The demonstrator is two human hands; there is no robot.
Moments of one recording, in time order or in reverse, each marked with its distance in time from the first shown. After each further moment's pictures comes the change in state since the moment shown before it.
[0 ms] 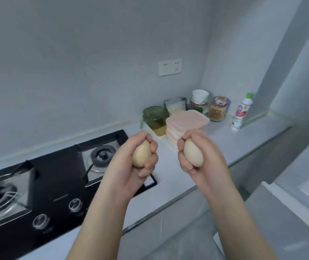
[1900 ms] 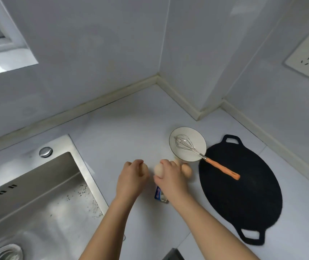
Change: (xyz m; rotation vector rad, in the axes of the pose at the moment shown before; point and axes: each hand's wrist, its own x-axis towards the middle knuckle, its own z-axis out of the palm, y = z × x) left_hand -0.635 0.230 -0.865 0.623 1.765 -0.281; right_hand -0.309 0.738 0.855 -1.471 -1.512 -0.161
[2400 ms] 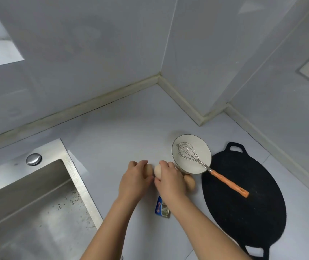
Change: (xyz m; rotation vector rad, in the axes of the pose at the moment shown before) left_hand 0.047 0.002 0.007 0.085 -0.121 0.065; right_hand 0.043 -0.012 0.008 -0.199 -0.035 0.014
